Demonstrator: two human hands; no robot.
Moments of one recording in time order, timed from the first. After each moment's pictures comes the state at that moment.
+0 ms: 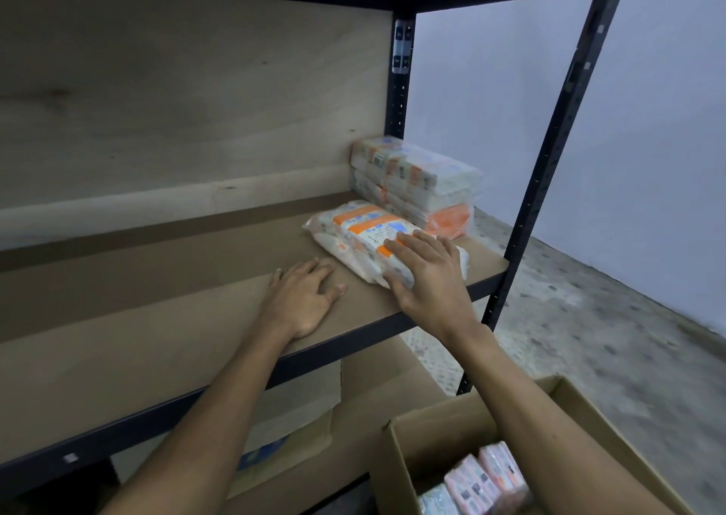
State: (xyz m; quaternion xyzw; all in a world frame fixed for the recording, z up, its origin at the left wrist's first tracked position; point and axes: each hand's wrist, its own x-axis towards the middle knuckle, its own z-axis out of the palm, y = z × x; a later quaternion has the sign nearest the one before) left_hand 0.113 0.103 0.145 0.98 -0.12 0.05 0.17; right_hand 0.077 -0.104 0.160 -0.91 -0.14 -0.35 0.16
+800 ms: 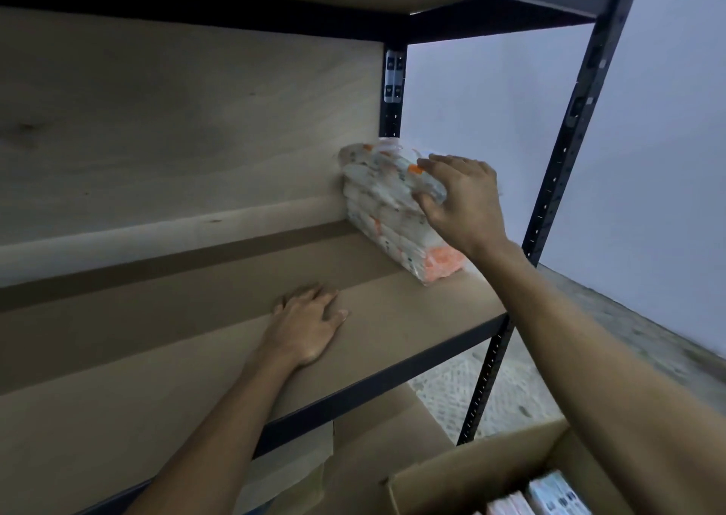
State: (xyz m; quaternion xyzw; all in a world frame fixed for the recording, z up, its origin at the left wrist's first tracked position) left_hand 0.150 0.083 0.154 0.98 -0.12 0.03 0.17; right_hand 0.170 -0.152 0.279 -0.88 -0.11 -0.45 0.13
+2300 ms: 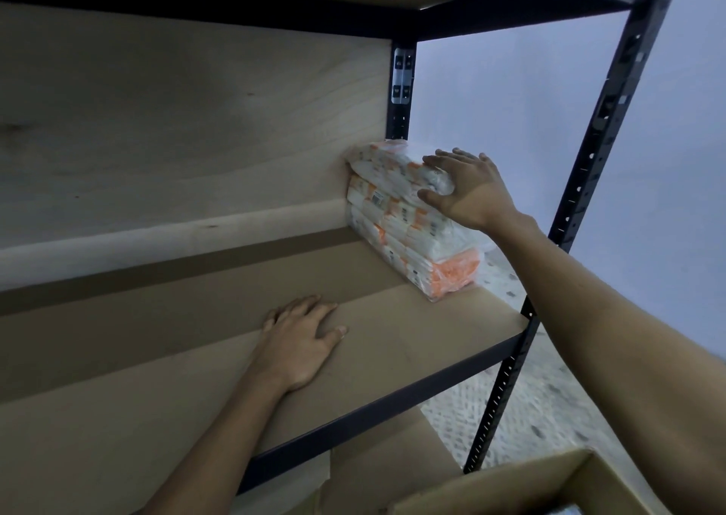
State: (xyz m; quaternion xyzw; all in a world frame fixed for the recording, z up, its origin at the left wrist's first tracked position) left_hand 0.160 0.083 0.143 0.97 -0.11 0.06 0.18; right_hand 0.251 -0.193 0.287 -0.94 -0.12 -0.31 0.11
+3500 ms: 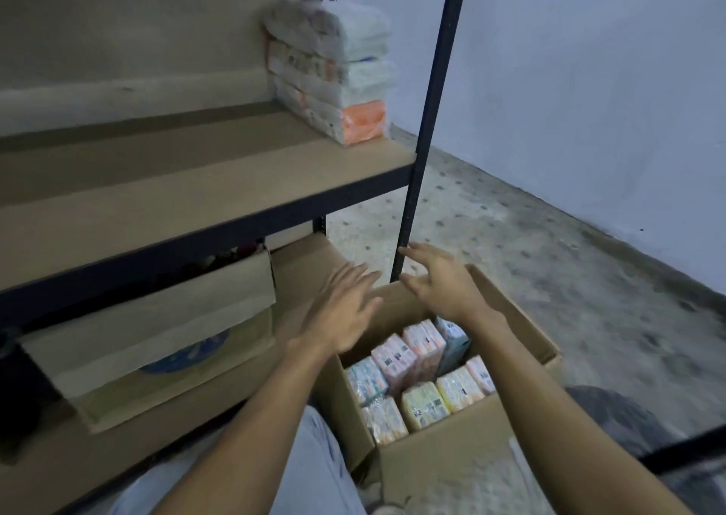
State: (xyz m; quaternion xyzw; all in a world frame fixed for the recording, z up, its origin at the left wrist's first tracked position) left_hand -0.029 -0.037 0.021 0.92 -0.29 0.00 0.26; right_hand -0.053 -0.231 0.060 -0.97 -0.03 -0.11 0.19
